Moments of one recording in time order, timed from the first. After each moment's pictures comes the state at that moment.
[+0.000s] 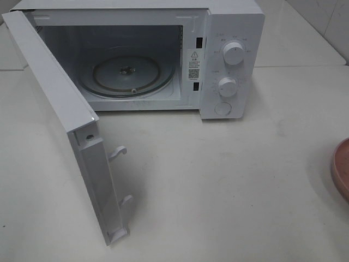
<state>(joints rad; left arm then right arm) 0.04 0.00 -0.50 -0.02 1.03 0.04 0.48 0.75 -0.70 -0.13 1.00 0.13</state>
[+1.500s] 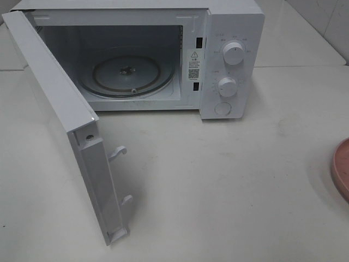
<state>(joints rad) 0.04 0.00 -0.50 -0.02 1.03 0.04 0.14 0.00 -0.51 -0.10 1.04 0.08</state>
